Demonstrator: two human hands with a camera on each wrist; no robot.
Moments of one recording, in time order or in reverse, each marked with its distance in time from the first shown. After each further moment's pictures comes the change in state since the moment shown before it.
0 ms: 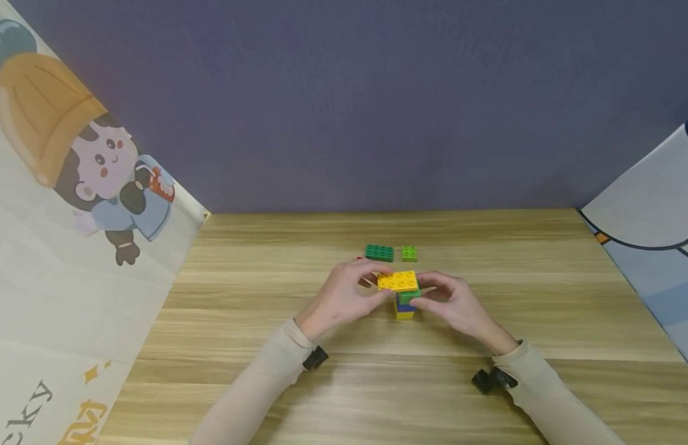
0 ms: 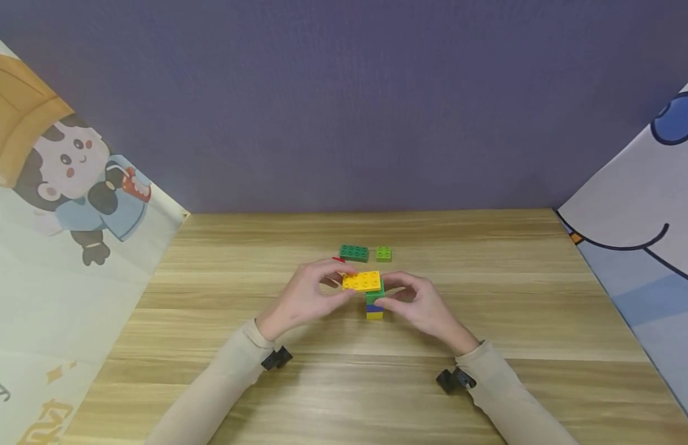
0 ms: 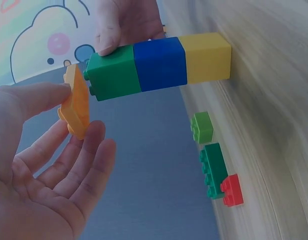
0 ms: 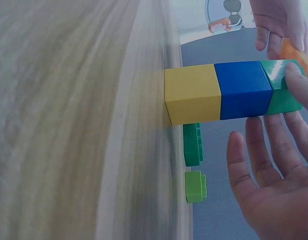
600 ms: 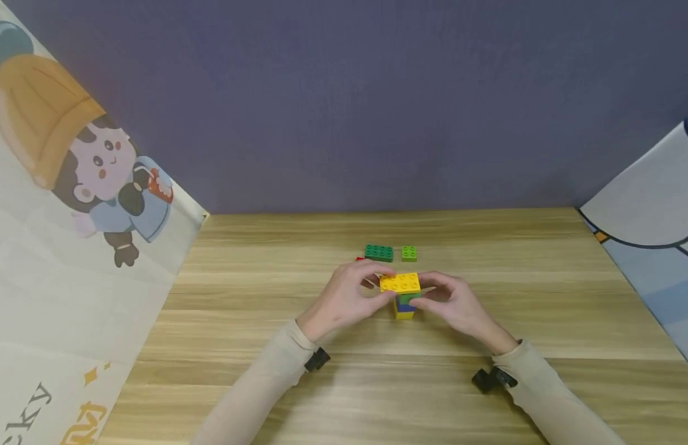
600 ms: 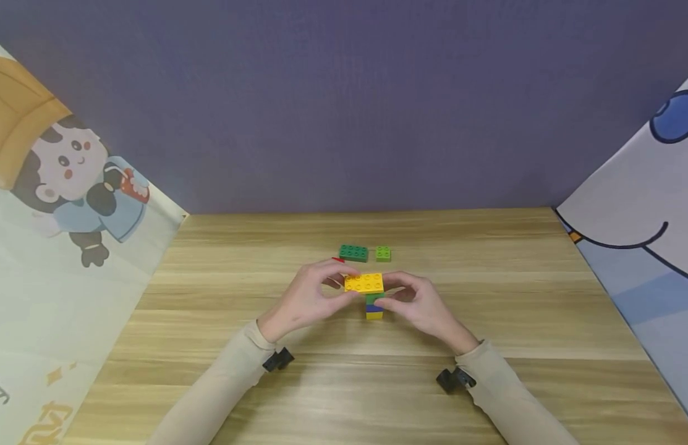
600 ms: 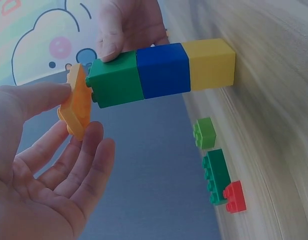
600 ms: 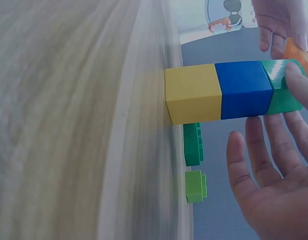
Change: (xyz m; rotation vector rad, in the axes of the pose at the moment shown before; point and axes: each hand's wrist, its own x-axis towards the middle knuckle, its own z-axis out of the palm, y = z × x) left_hand 0.001 0.002 0.004 0.008 -0.010 0.030; right_hand -0.001 -0.001 0.000 0.018 -0.001 0.004
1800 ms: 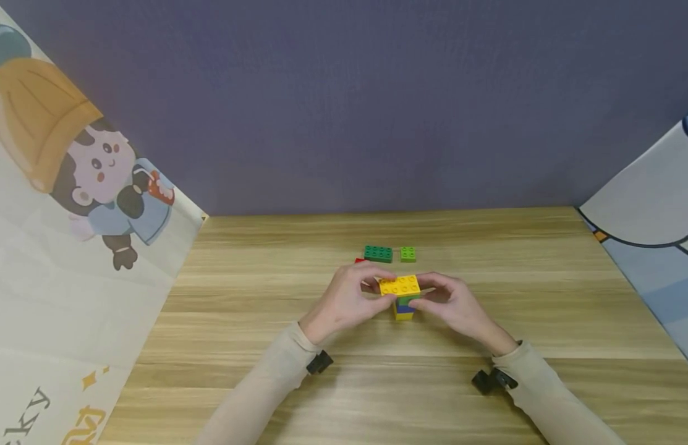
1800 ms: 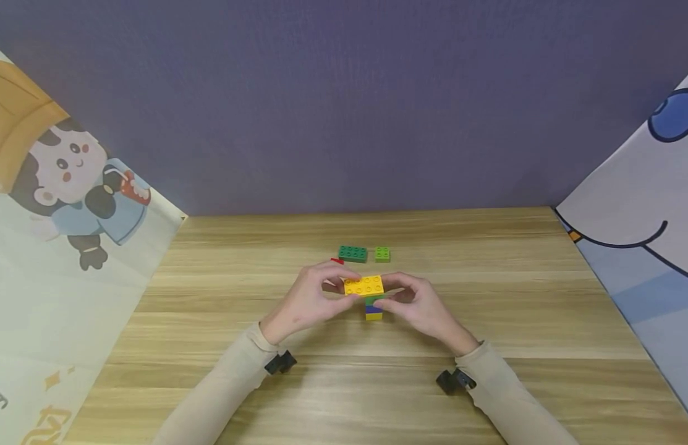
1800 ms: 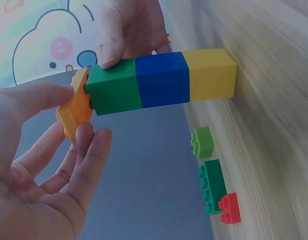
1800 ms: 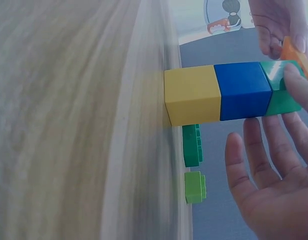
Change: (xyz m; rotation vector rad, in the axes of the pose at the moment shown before) left_hand 0.000 0.001 0.004 -0.121 0.013 -0.079; right_hand 0.000 0.001 0.001 0.022 -0.010 -0.007
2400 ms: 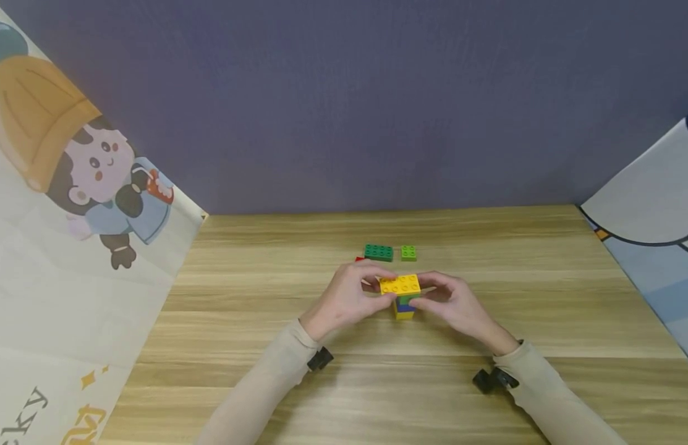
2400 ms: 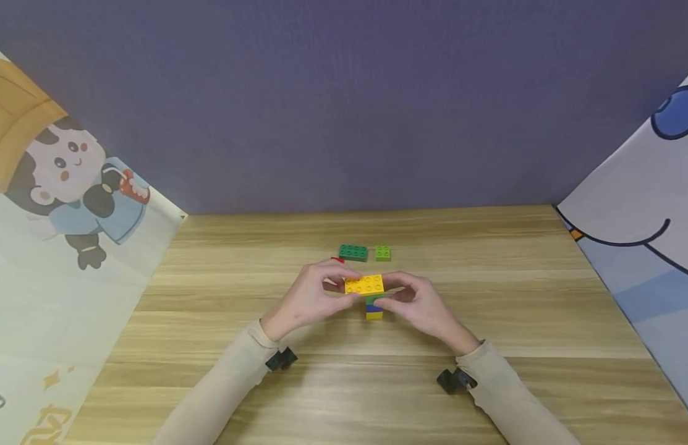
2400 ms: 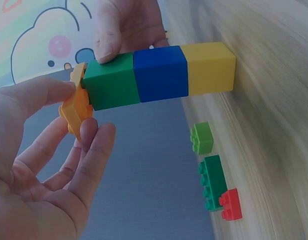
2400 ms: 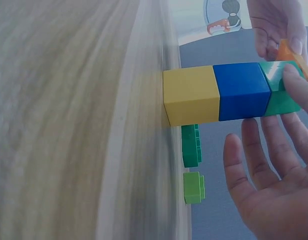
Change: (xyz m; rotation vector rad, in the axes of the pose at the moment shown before) left_hand 0.004 -0.003 0.001 -0.024 -0.014 -0.038; right_hand 0.000 0.001 -0.001 0.008 -0.001 0.008
